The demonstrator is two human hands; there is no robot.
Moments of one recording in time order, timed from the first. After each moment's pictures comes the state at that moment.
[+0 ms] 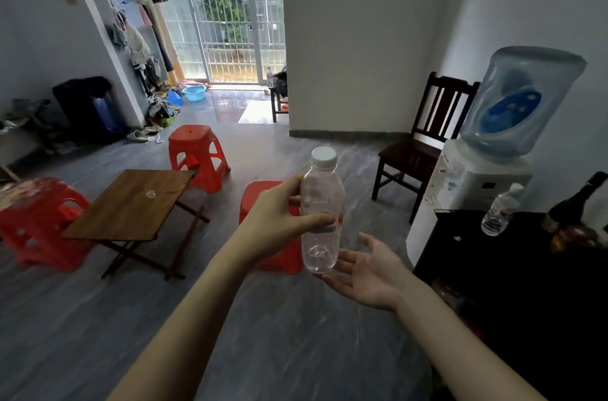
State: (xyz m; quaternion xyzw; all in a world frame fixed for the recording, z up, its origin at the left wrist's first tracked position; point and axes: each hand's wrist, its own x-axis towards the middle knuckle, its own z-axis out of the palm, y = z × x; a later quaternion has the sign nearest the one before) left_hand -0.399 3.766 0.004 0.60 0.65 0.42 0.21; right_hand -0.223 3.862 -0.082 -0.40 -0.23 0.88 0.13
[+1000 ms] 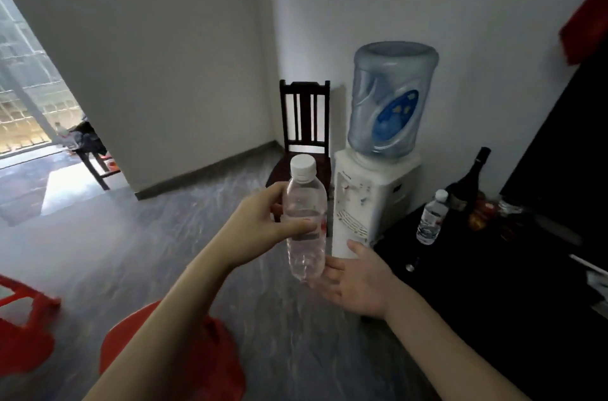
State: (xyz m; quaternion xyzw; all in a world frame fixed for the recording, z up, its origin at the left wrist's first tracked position) left_hand -0.486 4.228 -0.006 0.78 0.46 0.29 0.33; right_hand -0.285 4.195 -0.112 -0.46 -0.09 0.80 0.38
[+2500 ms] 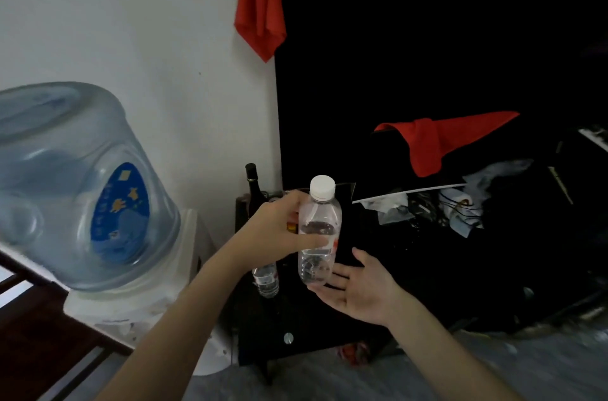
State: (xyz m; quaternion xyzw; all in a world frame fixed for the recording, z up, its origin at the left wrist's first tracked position) left_hand -0.067 4.472 -0.051 0.89 -0.06 -0.02 0.45; right_hand -0.033 4.263 -0.142 -0.41 0.23 0.47 0.75
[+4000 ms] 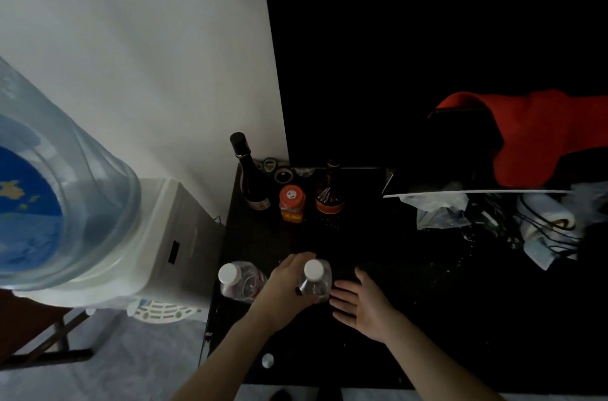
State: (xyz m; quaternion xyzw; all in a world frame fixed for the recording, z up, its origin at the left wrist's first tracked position) left_hand 0.025 4.455 -0.307 0.89 0.13 -0.09 0.43; right_hand 0.117 4.279 -0.347 -0.51 0.31 0.53 0.60
